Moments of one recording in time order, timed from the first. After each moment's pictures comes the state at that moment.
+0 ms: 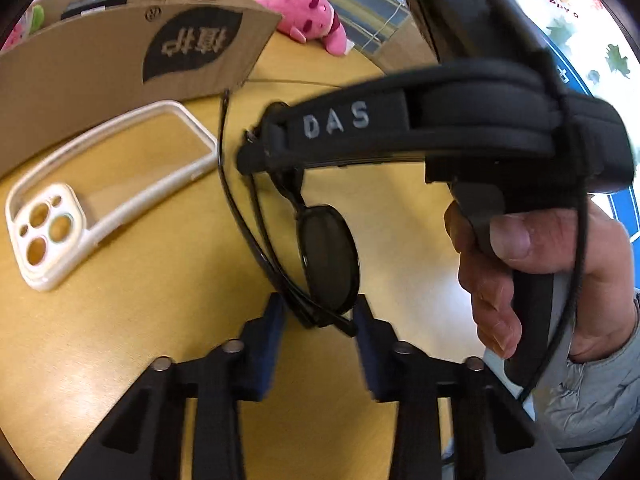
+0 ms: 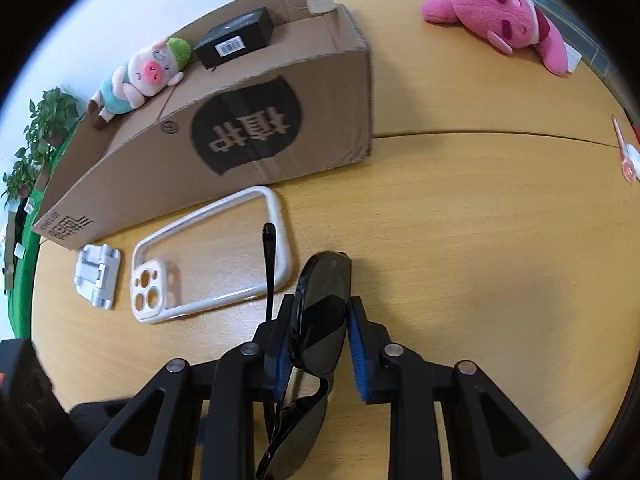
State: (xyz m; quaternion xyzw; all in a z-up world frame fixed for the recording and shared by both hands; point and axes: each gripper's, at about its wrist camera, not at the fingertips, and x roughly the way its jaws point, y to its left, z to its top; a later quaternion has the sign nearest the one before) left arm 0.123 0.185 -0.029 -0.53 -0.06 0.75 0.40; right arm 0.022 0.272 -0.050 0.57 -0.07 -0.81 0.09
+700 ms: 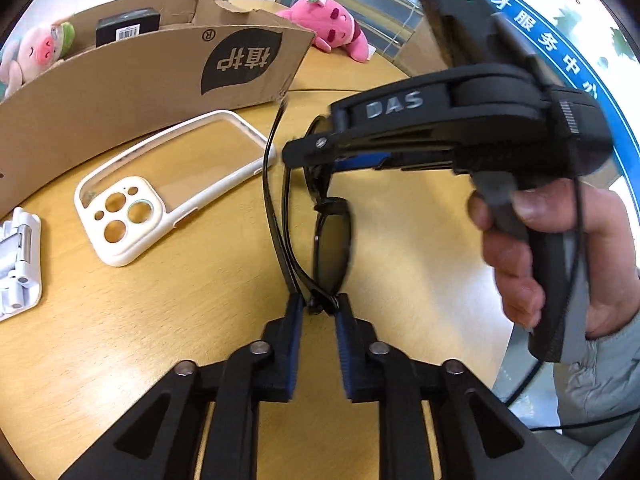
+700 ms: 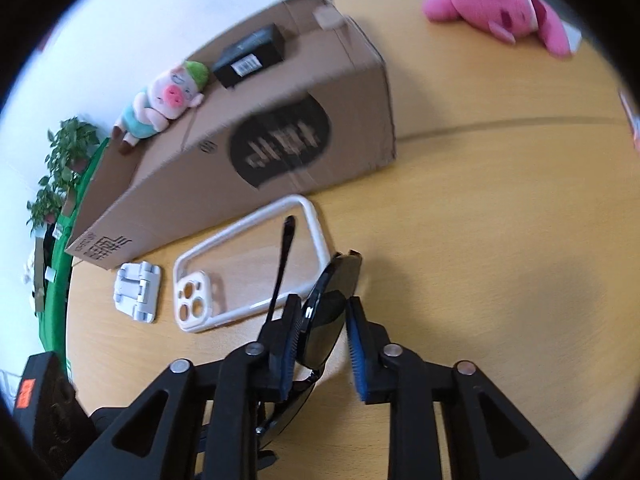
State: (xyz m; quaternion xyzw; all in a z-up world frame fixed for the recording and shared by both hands) left arm 0.150 0.154 0.000 -0.52 -0.01 0.78 0.36; right arm 0.028 0.279 -0.050 0.57 -0.15 -0.80 0.11
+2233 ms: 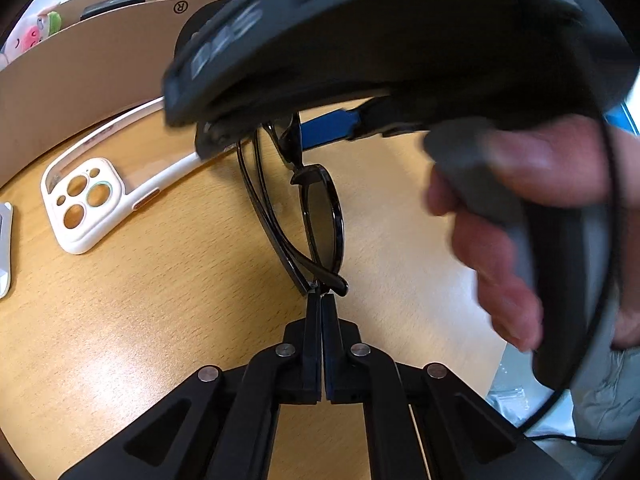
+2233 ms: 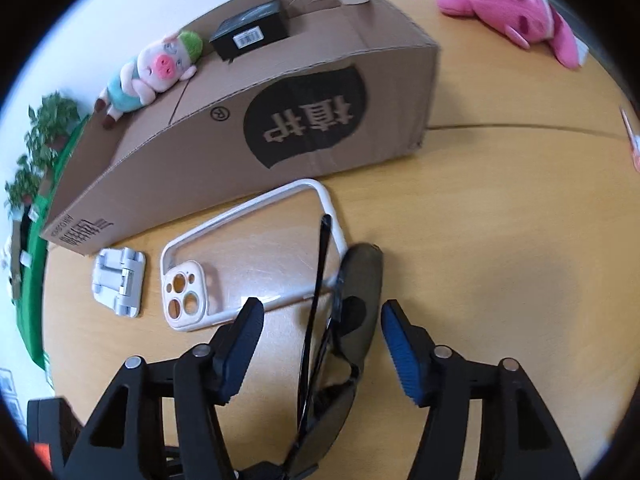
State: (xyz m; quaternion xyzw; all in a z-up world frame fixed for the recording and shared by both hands) left arm 0.172 0.165 0.020 -0.54 -0.01 0.76 0.36; right arm 0.020 0.242 -0.043 0.60 -0.07 -0.79 0.08
